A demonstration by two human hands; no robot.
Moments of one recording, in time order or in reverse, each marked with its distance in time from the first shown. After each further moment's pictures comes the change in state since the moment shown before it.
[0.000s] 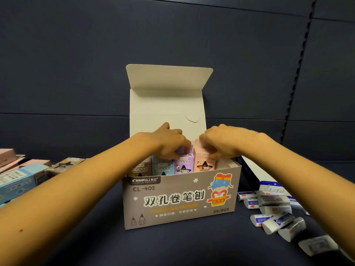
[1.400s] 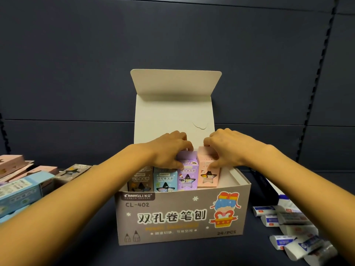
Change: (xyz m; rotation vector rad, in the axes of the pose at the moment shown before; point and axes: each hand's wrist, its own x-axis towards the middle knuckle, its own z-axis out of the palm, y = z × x) left_hand -0.010 -0.019 0.014 -0.203 0.130 -0.042; right_hand 0.021 -0.002 0.008 0.044 0.177 -0.010
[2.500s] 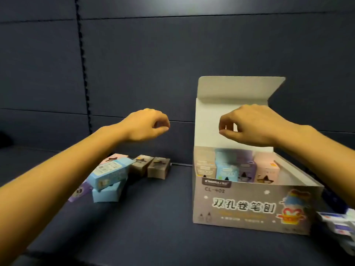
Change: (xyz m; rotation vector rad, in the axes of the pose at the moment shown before) left_hand -0.157 -0.095 -0.053 -0.008 0.235 -0.362; right_hand 0.016 -0.084 -0.087 0.014 0.327 -0.135
